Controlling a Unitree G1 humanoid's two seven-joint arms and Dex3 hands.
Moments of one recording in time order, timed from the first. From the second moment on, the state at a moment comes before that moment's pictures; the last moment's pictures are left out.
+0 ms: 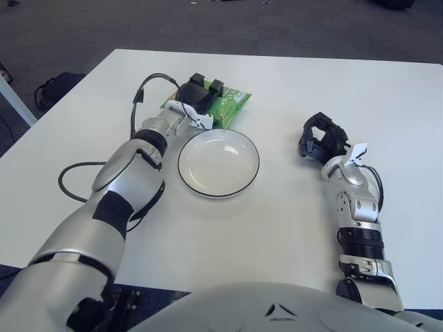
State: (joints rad) left arm -1.08 0.27 -0.70 1.36 0.87 -0.39 0.46; right arm -0.20 -0.05 -0.17 0.03 0.14 0.32 0.06
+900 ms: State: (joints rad) left arm -1.05 0.38 -0.67 1.34 0.86 -0.47 0.61; right arm -0.20 -0.09 -0.15 0.04 0.14 0.32 0.08
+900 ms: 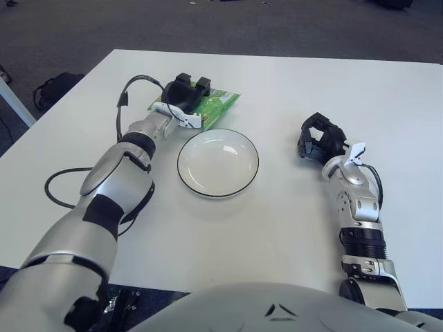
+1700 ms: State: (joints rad) left arm -0.98 0.56 -0.46 1.08 0.73 -0.67 0.73; right arm -0.22 -0.12 -0.14 0.07 0.14 0.33 0.13
